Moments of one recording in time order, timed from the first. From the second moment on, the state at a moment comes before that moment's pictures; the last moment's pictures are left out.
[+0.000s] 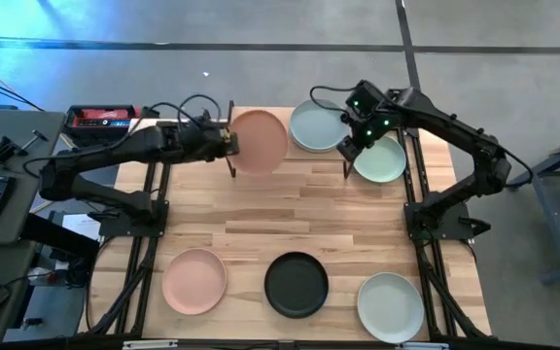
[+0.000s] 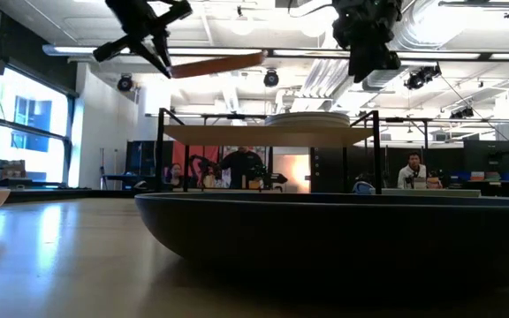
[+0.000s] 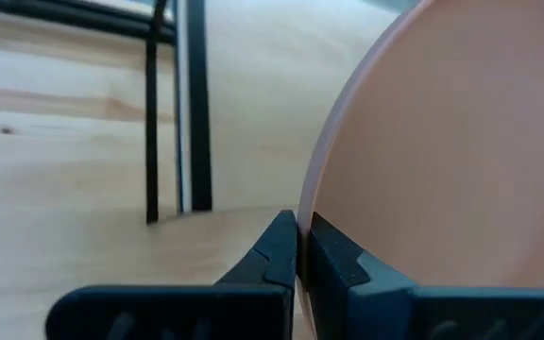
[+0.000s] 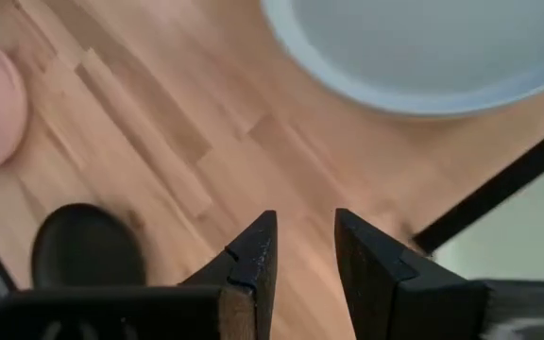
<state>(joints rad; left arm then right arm) 0.28 1.19 1.17 -0.86 -0.37 -1.19 -0.55 1.45 1.54 -1.25 -0.24 0.26</state>
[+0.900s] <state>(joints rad) 0.02 1.40 1.17 -0.72 -0.37 -1.15 -0.17 1.45 1.54 -1.05 0.02 0.65</state>
